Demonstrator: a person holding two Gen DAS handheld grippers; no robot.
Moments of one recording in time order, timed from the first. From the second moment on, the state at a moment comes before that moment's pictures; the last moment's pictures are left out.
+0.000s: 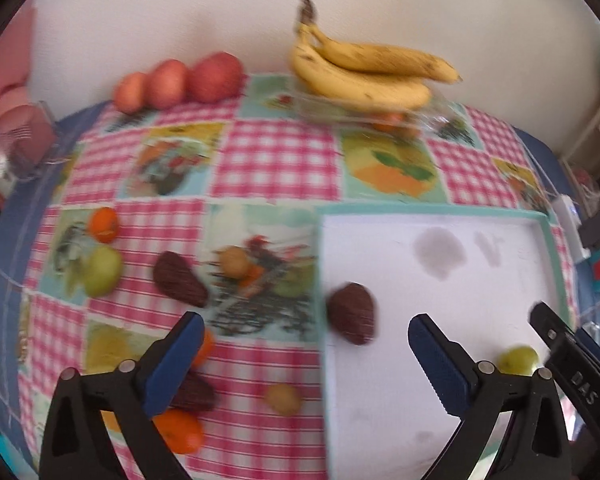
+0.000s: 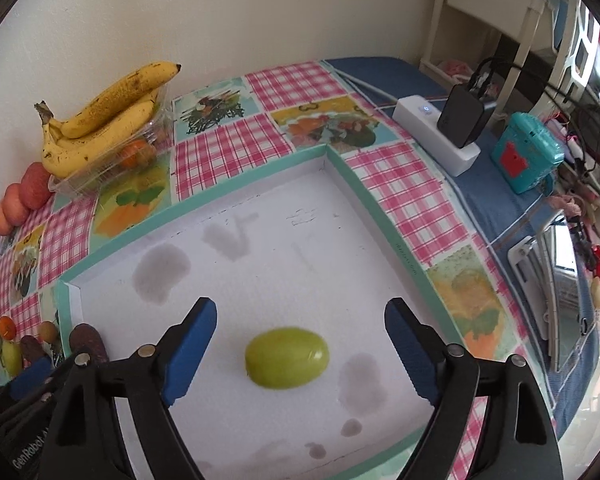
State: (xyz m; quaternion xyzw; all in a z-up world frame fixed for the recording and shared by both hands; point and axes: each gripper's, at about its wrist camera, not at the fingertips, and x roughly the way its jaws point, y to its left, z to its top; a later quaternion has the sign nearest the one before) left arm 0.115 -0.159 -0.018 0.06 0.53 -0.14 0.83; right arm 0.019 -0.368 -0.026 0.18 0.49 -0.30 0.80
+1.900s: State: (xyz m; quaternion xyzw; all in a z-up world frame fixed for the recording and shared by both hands) left arm 0.164 0.024 -0.042 -0.07 0.59 -0.08 0.80; right arm 0.077 -0.173 -0.038 0.13 0.52 -0.04 0.84
